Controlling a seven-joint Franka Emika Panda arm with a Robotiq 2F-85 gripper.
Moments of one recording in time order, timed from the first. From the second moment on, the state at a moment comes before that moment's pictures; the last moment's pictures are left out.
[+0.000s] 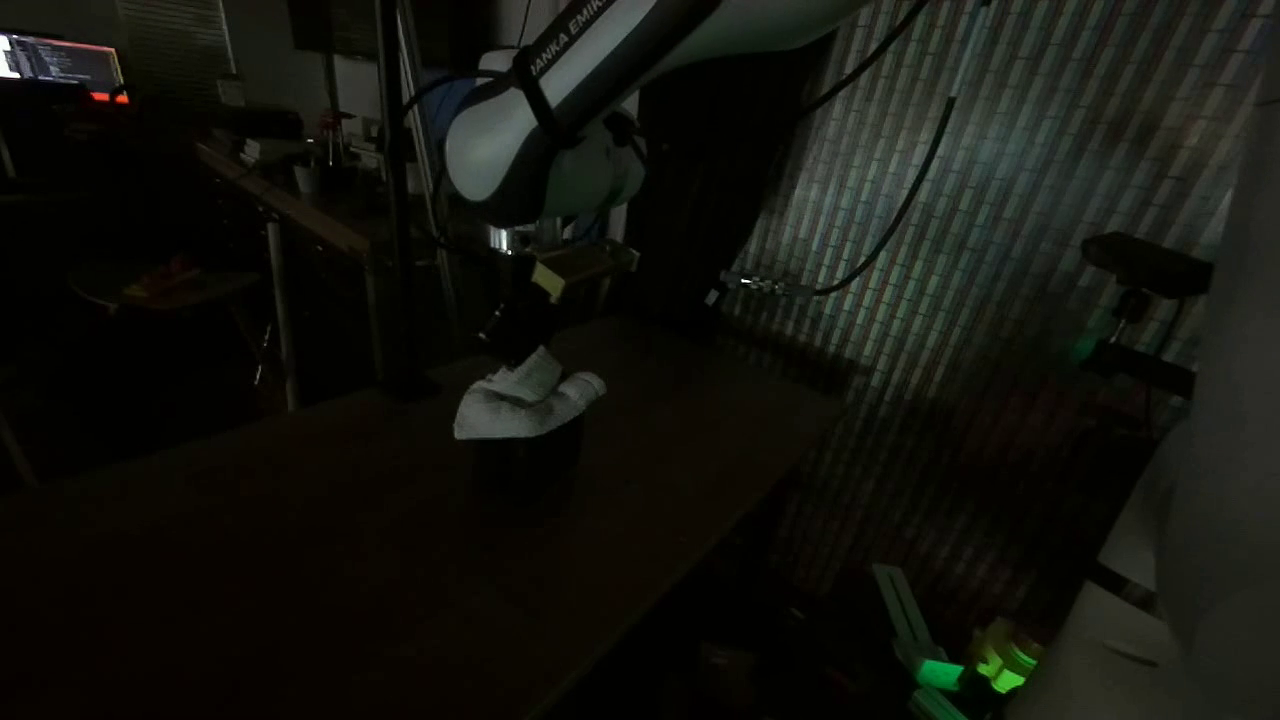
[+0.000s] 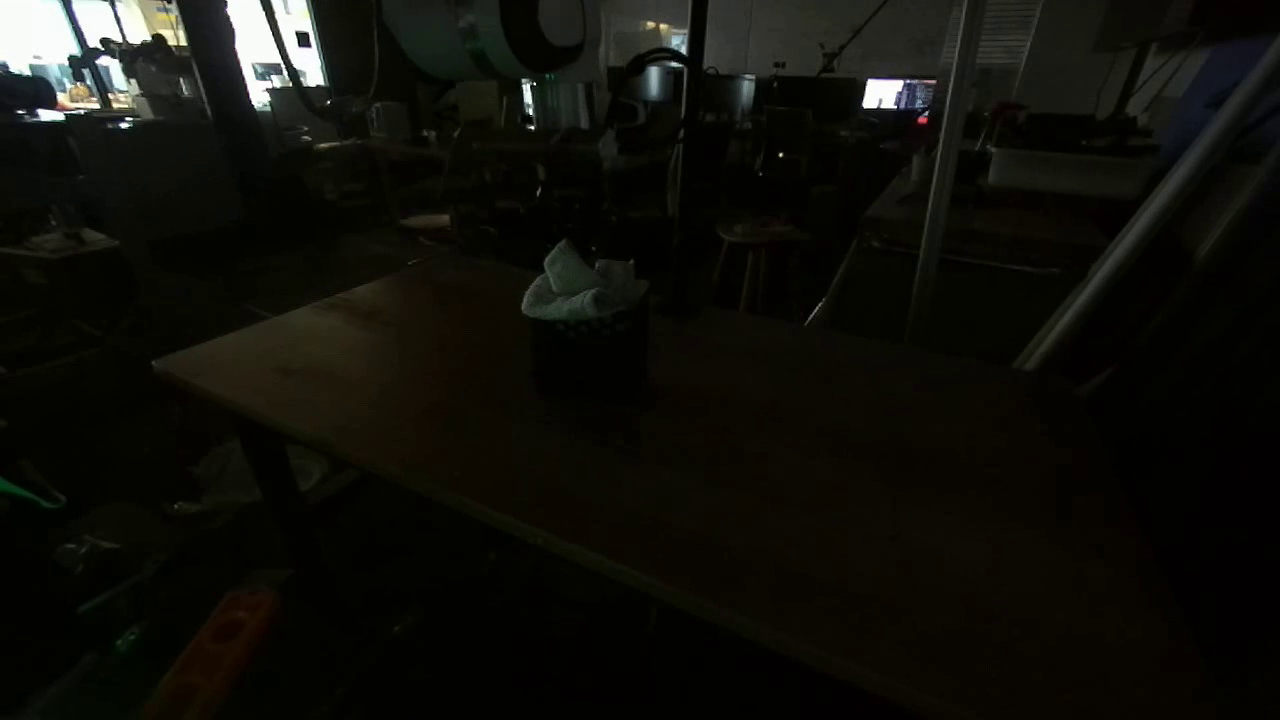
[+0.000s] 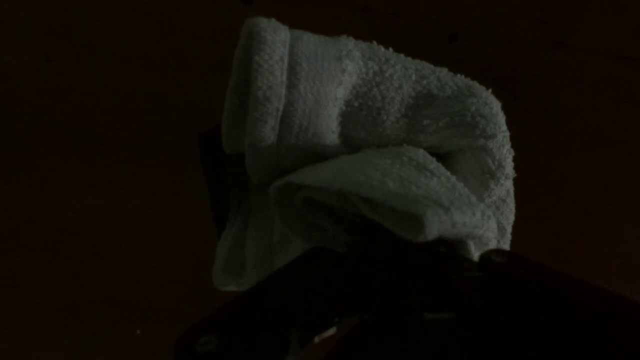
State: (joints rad) arm -0.02 0.24 0.02 -2.04 -0.09 2.30 -0.15
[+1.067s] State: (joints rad) arm -0.02 0.26 0.04 -2.11 0.00 2.35 -0.22
